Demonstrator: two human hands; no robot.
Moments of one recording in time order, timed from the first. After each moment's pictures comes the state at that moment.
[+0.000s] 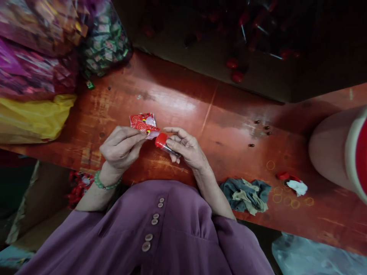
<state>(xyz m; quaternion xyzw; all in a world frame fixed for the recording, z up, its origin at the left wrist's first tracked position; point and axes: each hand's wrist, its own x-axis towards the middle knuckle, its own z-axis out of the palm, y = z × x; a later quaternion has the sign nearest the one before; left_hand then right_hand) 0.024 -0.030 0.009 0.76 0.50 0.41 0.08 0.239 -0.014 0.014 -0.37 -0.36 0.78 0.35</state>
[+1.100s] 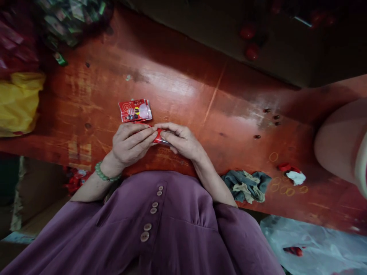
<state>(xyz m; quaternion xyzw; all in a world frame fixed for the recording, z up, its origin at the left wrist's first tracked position) 0.025 -0.035 -0.030 0.85 0.36 0.38 0.05 0.231 -0.008 -0.003 -0.43 -0.40 0.77 0.26</state>
